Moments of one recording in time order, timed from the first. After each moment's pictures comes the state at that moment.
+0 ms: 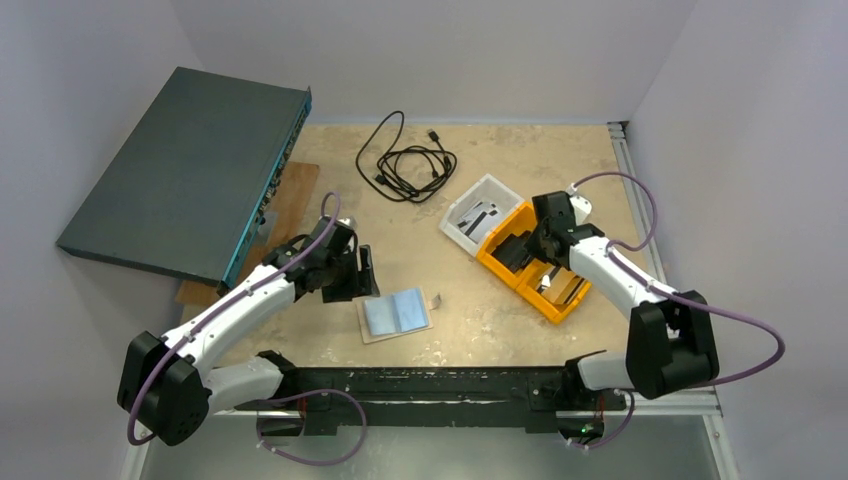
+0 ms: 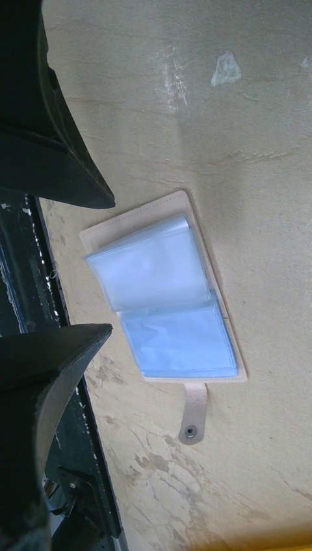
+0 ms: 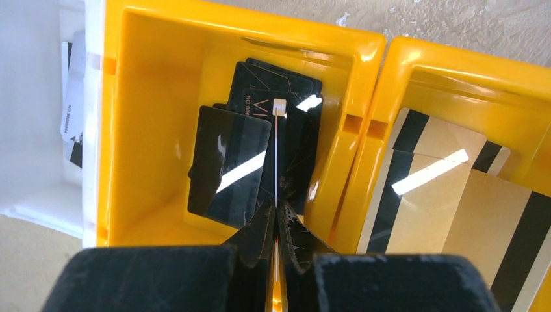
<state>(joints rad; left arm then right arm) -0.55 1.13 0.79 -0.72 0.07 -0.68 0.27 1.34 0.82 -0.45 0.30 0.81</state>
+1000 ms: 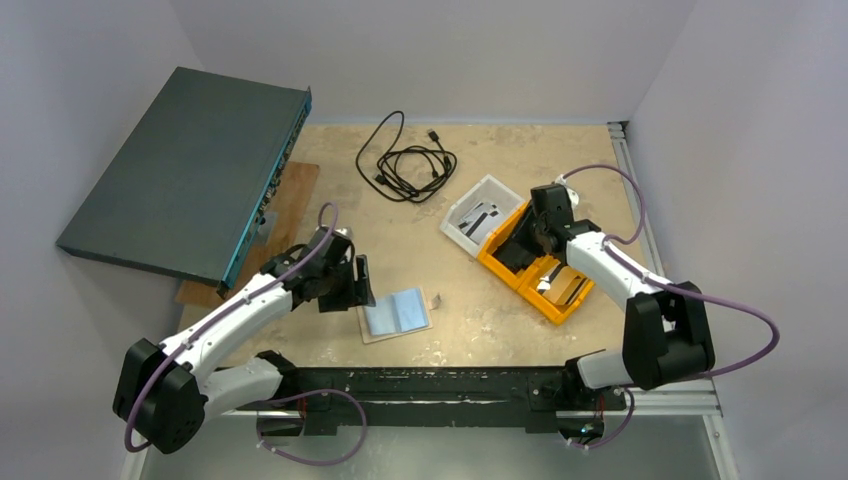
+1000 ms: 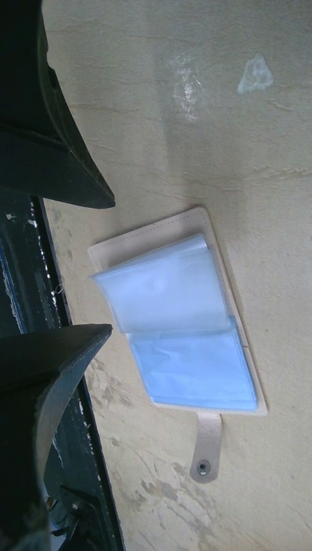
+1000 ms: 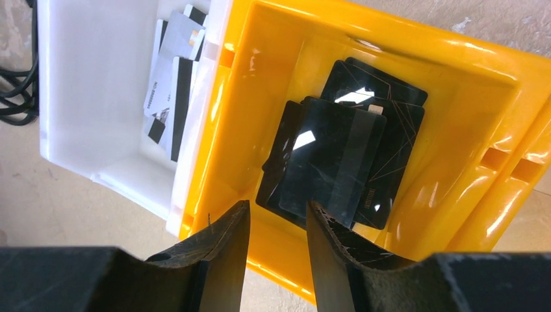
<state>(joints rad) -0.55 1.09 0.72 -0.72 0.07 -0.68 0.27 1.40 0.85 -0.34 0.13 0.78</state>
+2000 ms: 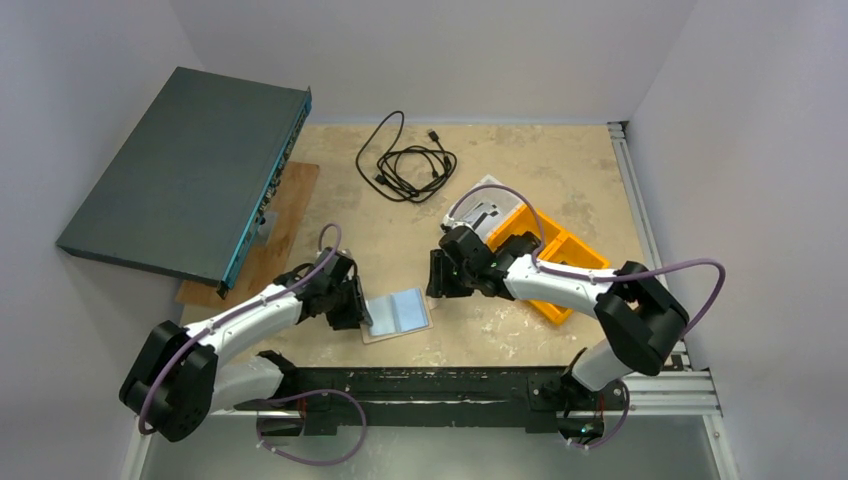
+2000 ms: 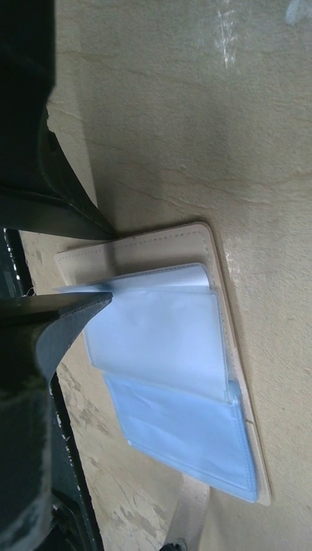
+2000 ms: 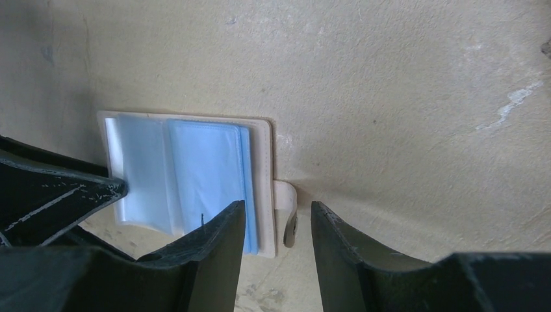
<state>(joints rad) -0.55 1.15 0.50 -0.50 0.12 -0.81 0.85 1.53 0.85 -0.24 0.01 0.73</state>
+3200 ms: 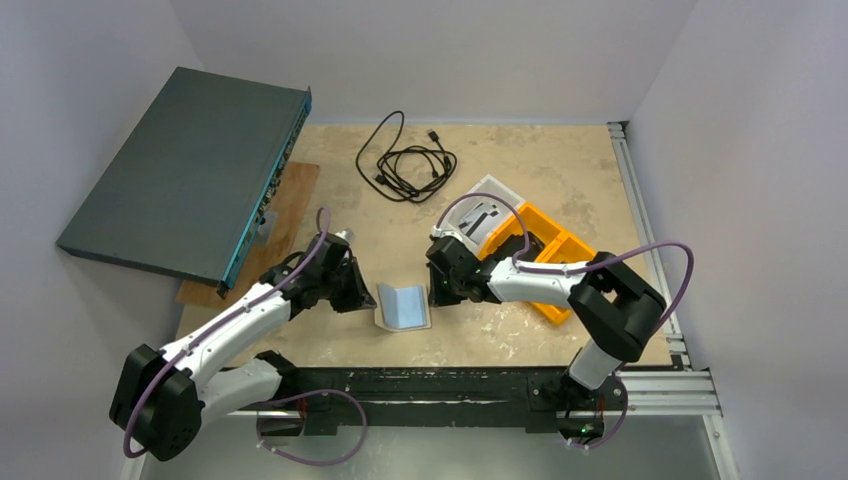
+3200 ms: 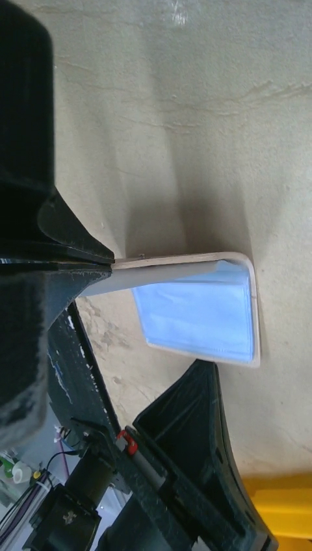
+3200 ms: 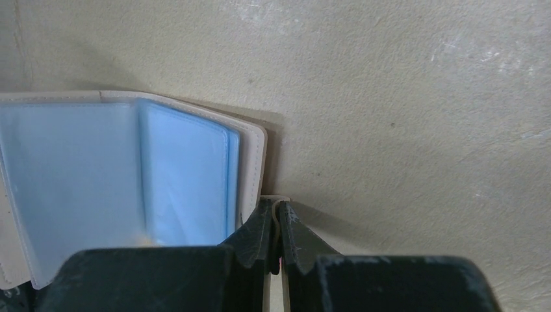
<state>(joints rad) -0.55 1.05 0.61 -0.54 0.18 -0.82 0.91 1.64 0.86 -0.20 0.05 0.72</state>
